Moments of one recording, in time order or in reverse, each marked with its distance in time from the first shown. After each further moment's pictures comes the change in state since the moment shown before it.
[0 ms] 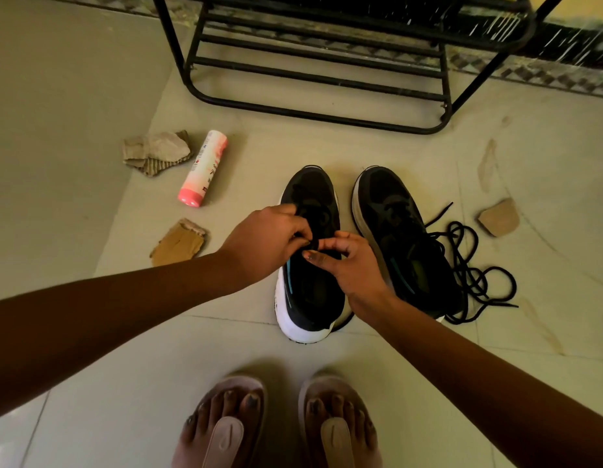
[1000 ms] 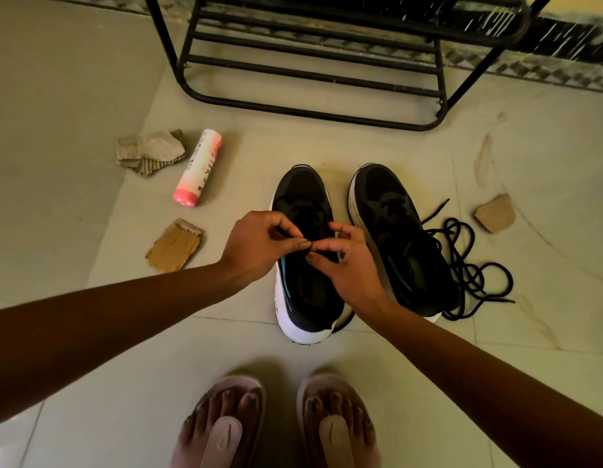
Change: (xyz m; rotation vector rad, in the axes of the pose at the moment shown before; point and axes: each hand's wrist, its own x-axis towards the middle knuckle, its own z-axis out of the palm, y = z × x) left_hand -0.007 0.001 0.017 -0.592 0.129 -0.432; right_hand -0.003 -0.001 -0.007 -0.401 0.000 -0.147
